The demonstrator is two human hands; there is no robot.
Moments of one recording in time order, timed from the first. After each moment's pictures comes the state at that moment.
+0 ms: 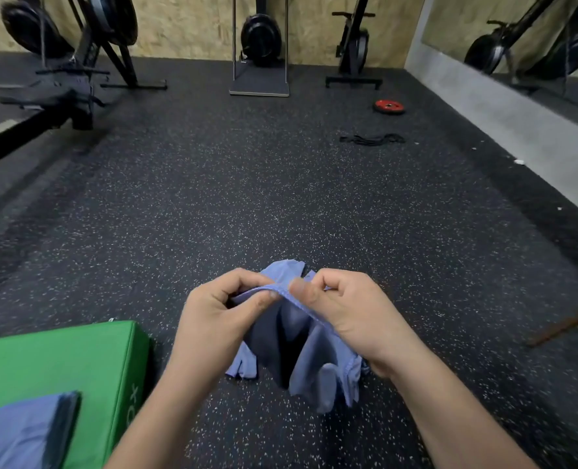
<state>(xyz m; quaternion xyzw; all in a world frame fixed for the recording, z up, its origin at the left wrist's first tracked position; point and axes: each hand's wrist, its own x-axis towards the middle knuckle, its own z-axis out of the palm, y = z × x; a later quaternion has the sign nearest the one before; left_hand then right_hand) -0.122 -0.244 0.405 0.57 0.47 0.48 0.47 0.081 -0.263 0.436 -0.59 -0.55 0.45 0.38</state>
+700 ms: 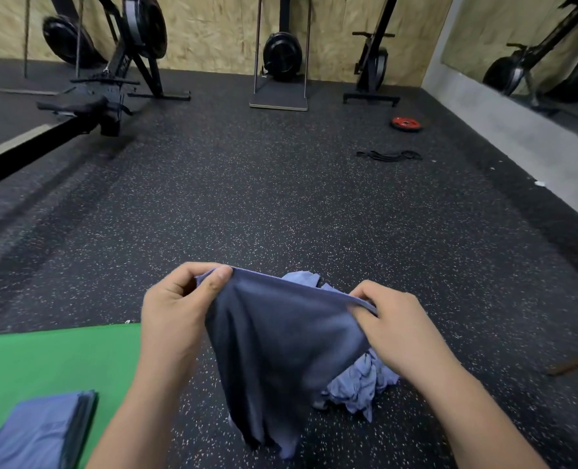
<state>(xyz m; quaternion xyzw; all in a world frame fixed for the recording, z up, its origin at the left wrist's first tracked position) -0.188 -0.214 0.391 0.44 0.50 0.62 0.42 0.100 -0.250 0.414 -0.71 -0.64 0.20 0.21</state>
